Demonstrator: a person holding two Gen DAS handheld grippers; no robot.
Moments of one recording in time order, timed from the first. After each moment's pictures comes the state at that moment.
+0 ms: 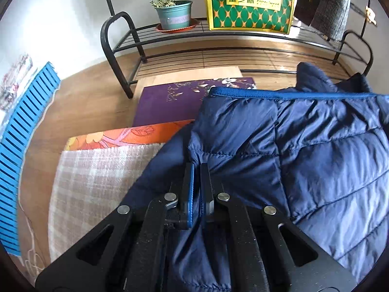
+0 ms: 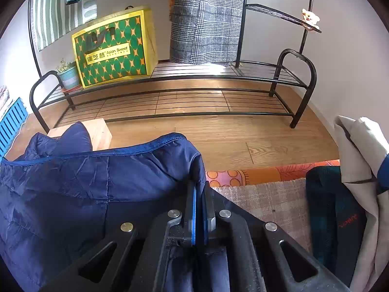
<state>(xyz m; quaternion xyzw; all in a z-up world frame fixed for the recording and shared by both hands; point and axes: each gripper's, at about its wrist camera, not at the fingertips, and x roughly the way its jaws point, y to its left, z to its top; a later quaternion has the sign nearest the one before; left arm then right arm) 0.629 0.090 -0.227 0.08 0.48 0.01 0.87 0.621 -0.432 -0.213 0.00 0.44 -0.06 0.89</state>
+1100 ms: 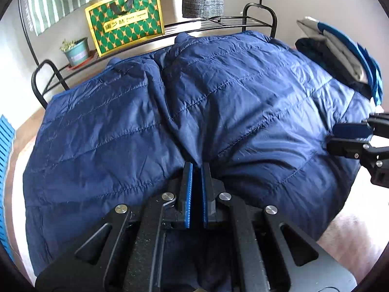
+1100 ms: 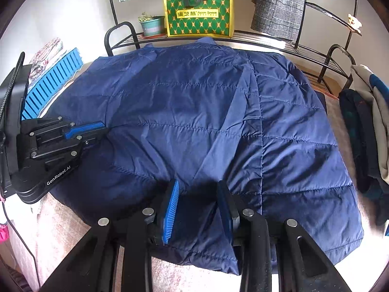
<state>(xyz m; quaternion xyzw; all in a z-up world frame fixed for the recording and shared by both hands) 0.457 -0.108 -0.198 0.10 0.45 -0.20 0.86 0.393 -0.328 -0.199 -0.01 0.49 0.10 0.86</state>
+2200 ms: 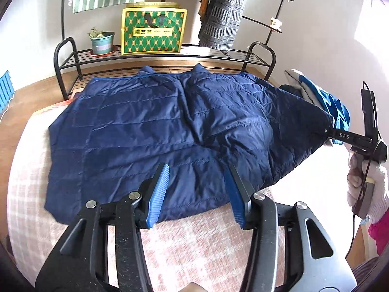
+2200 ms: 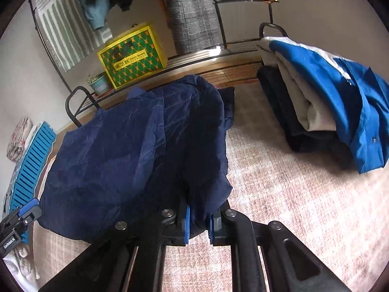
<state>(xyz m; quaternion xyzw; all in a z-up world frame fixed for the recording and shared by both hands) 0.366 -0.014 -0.118 -0.01 0.42 -0.20 0.89 0.364 -0.400 -0.134 0.11 0.43 -0.03 0.90</state>
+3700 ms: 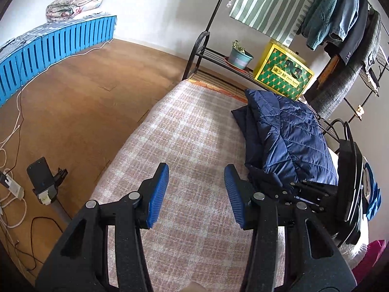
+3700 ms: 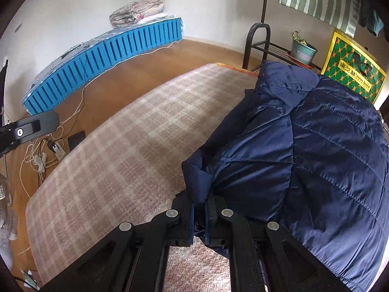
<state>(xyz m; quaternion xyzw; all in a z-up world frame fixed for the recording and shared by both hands) 0.307 0.308 -0.148 -0.19 0.38 0.04 0.91 0.381 0.085 -0.230 -0.15 0.45 0.33 0.82</state>
